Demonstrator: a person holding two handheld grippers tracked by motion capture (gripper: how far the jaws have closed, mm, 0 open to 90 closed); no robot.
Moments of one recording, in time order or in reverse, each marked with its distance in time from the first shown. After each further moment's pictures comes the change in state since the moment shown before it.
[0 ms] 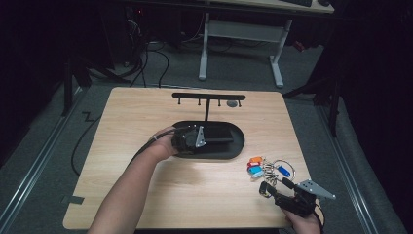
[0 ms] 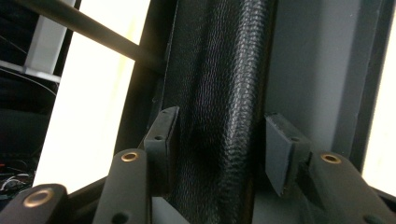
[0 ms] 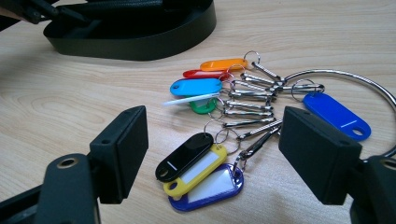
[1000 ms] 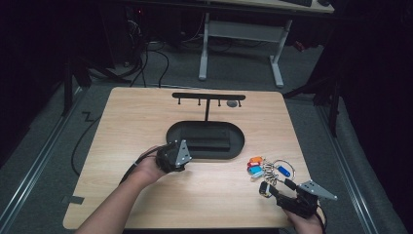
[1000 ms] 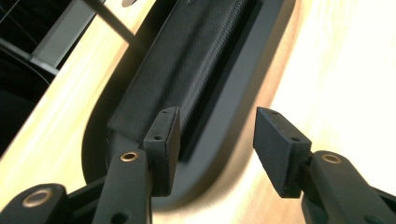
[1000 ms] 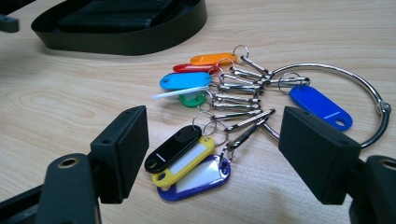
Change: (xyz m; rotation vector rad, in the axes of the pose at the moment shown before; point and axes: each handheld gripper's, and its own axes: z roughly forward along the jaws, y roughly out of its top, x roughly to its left) left arm -0.056 -0.041 -0.062 -0.173 0.031 -0.244; right arm -0.003 -0.002 -0.004 0.013 -0.028 -0.003
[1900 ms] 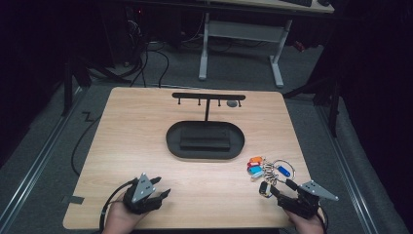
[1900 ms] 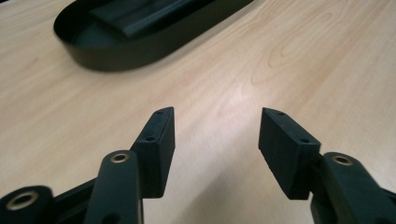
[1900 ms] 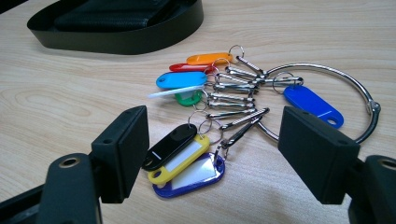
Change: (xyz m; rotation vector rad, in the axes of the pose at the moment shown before) left arm -0.076 -0.086 -0.084 -0.101 -0.019 -0.439; right arm -0.001 0.001 -0.003 0.004 -0.009 -0.007
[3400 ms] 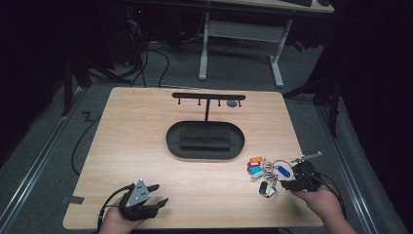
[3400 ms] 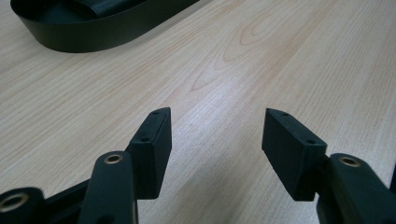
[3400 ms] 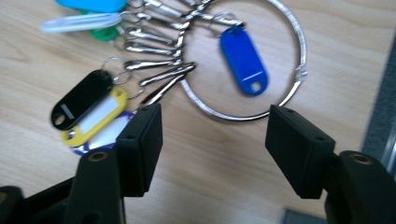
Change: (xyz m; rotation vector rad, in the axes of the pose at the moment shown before) left arm 0.006 -0.004 -0.003 0.012 -0.116 0.016; right arm -0.022 0.083 0.028 0.666 -0.186 -0.113
